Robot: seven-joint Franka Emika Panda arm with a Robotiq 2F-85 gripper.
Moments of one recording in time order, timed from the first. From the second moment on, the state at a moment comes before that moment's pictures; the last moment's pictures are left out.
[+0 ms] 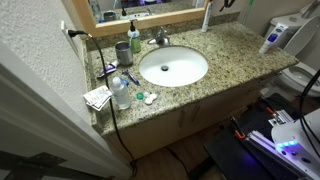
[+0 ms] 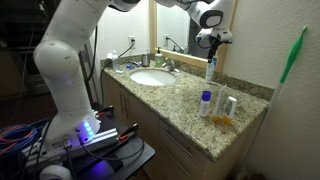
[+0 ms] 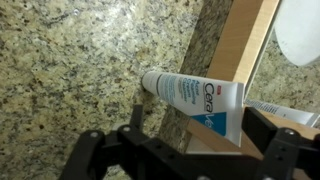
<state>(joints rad) -0.21 0.64 -0.20 -1.32 0.50 2.17 0.73</state>
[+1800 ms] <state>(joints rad) -0.21 0.72 -0.16 -1.24 0.39 2.17 0.75</state>
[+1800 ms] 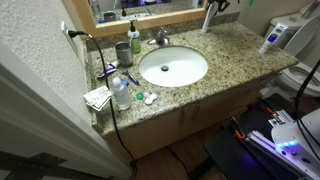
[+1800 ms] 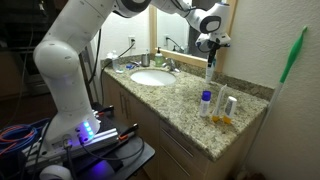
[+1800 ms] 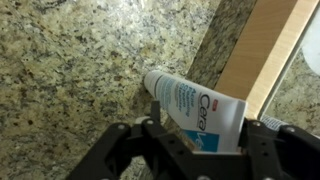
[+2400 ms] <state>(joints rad) -0.21 0.72 -0.17 -1.23 0.33 2.17 0.78</state>
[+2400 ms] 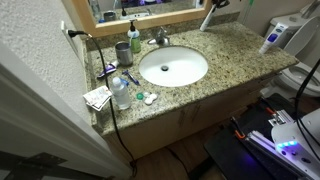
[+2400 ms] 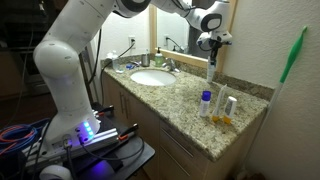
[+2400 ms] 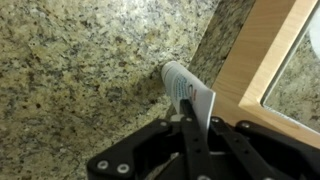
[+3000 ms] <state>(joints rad) -0.23 0.52 -0.22 -1.37 0.30 2.06 0.70</state>
